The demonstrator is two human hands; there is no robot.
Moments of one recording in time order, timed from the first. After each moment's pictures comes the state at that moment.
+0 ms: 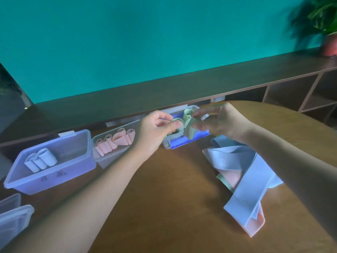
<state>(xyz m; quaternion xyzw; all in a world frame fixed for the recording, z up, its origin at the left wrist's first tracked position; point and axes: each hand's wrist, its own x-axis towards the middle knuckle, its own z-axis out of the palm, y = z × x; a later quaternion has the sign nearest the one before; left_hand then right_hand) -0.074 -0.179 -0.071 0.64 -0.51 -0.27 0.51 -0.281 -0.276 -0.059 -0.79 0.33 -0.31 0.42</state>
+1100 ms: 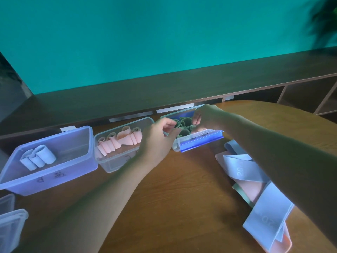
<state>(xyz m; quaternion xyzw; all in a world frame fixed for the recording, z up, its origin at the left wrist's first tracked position) -0.039 -0.208 -0.124 0.69 -0.58 -0.07 0.43 -0.190 -0.386 -0.113 -0.84 0.45 -0.04 0.30</state>
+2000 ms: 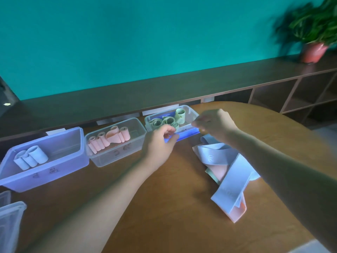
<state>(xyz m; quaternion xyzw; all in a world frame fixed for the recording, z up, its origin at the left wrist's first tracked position) -0.099 -0.179 -0.120 0.67 -0.59 -0.12 0.44 -0.286 -0.280 -0.077 -0.78 0.50 -0.28 0.26</state>
